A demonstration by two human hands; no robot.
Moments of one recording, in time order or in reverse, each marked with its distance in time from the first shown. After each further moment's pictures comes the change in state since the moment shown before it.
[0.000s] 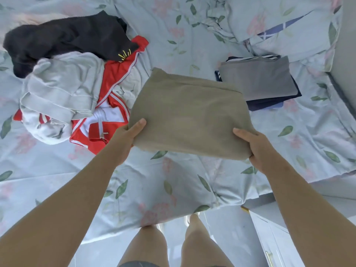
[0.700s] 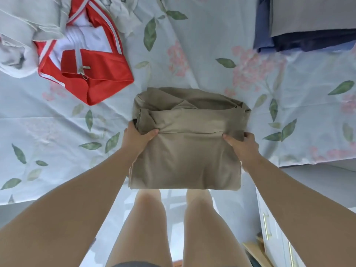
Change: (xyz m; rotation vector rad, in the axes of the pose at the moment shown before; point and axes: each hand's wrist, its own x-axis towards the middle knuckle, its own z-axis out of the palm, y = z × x) left_hand 0.021 -0.196 -0.013 0.623 0.320 -0.369; right_hand 0.066 0.181 -0.010 -0.552 0.261 0.336
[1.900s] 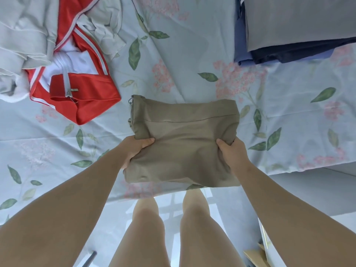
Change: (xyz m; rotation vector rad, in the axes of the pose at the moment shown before) left_hand -0.009 0.059 0.000 -0.190 -0.331 -0.290; right_hand 0.003 -0.022 -0.014 0.041 -0.052 -0.156
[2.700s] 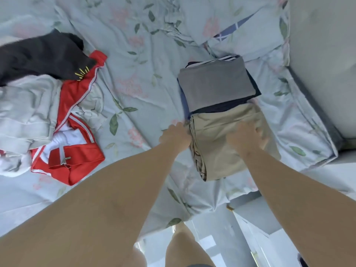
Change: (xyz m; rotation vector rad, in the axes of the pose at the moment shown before) left_hand -0.121 0.174 0.169 0.903 0.185 0.654; right_hand -0.040 -0.132 -0.171 -0.789 0.394 -0.100
